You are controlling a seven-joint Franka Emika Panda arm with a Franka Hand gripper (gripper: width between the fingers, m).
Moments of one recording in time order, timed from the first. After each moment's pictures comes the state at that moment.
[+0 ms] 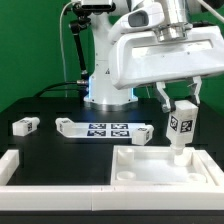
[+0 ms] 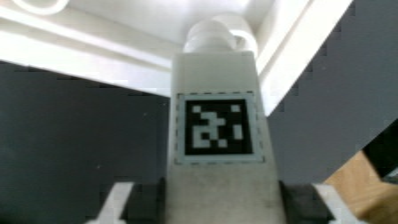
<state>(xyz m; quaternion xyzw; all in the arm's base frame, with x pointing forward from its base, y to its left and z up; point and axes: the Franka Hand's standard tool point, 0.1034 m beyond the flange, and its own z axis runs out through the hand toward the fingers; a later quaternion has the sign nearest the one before) 0.615 0.081 0.132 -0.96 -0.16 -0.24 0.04</state>
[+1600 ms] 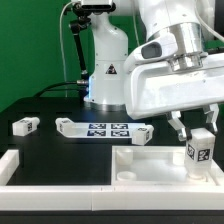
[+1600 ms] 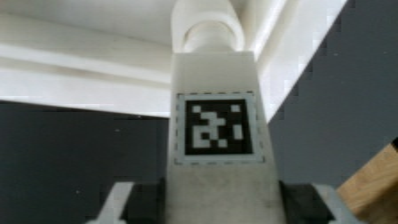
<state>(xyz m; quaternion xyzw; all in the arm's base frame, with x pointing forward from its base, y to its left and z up) 0.627 0.107 0.095 -0.96 -0.12 -0.23 0.07</state>
